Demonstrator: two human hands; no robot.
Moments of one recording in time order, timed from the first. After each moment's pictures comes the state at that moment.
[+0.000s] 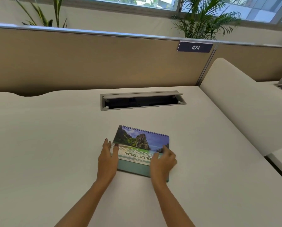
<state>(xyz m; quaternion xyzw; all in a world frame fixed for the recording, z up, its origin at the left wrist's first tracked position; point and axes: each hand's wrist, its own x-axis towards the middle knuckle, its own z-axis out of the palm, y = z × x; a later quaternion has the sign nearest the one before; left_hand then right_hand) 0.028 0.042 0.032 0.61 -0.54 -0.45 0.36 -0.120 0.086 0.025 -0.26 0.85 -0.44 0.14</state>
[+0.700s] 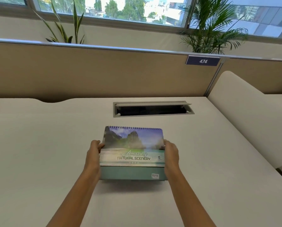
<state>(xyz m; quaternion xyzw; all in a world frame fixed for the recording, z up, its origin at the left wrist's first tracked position) 0.087 0.037 0.103 0.57 -0.27 -0.60 0.48 -0.124 0.068 0.083 -0.18 0.72 -0.54 0.39</state>
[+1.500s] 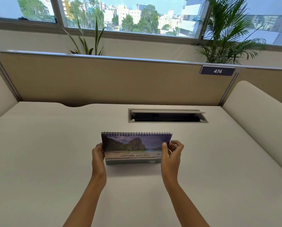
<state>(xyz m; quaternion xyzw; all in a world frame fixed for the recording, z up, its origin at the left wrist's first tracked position) 0.122 0.053 0.094 0.49 -0.31 -0.54 0.61 -0.071 0.074 0.083 -0.35 0.63 -0.65 0.25</state>
